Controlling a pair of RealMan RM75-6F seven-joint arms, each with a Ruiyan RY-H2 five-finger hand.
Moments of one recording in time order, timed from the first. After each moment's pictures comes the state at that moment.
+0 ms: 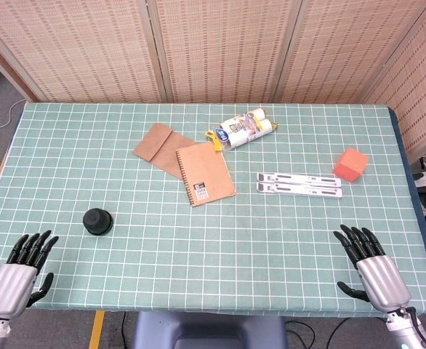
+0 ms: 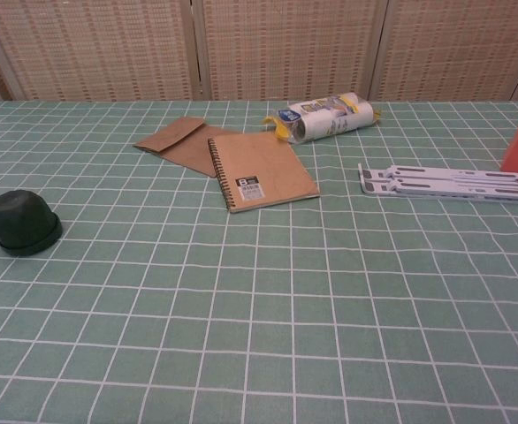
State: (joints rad) left arm -0.07 -1.14 0.07 -1.63 1.68 1.49 0.17; right arm 0.06 -1.09 -0.07 -1.76 -1.70 1.46 -0.17
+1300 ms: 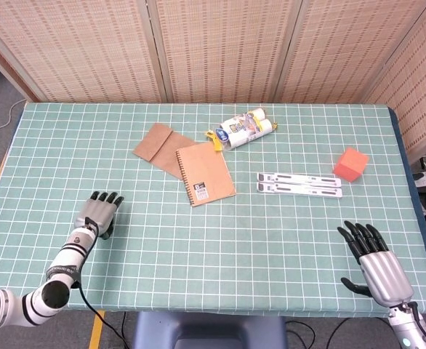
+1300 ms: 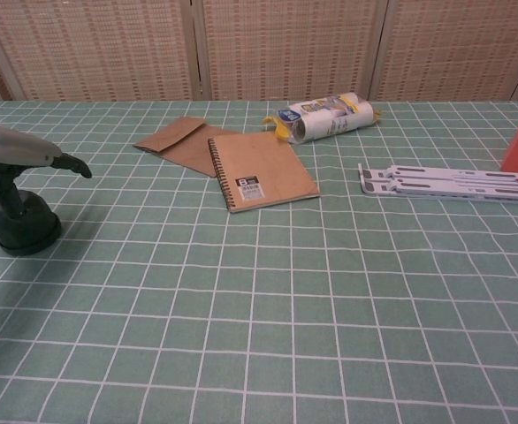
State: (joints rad) left arm -0.96 -1.18 -0.10 -1.85 0.21 0.90 1.00; right arm 0.07 -1.08 -0.05 -1.77 -1.66 1.43 -0.18
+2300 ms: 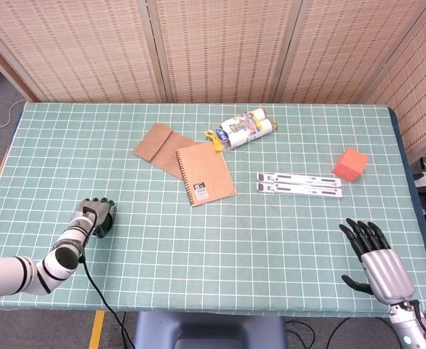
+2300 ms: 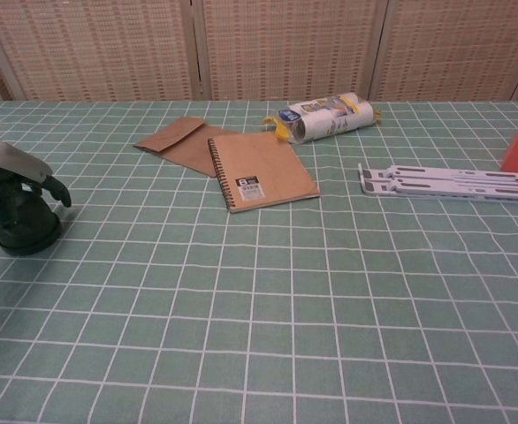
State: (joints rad) left arm -1.27 -1.23 0.17 -1.60 -0.21 0.64 0.91; right arm 0.07 -1.07 -0.04 -1.77 -1.65 1.43 -0.16
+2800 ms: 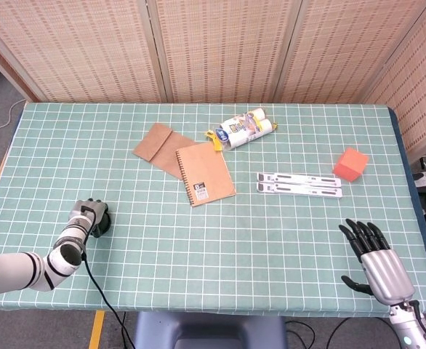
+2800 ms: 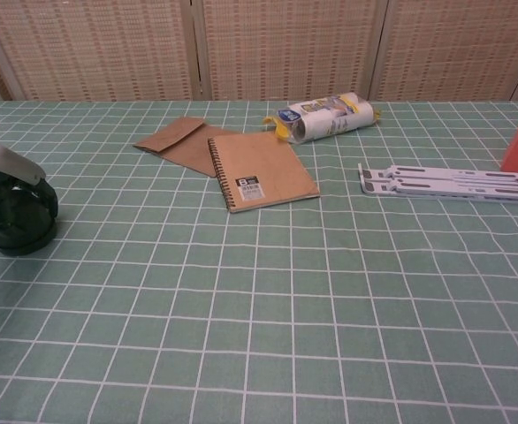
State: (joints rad) left arm -1.32 -1.27 0.25 -1.55 -0.25 0.62 0.88; right arm 0.07 -1.07 -0.04 -1.77 -1.65 1.44 -0.16
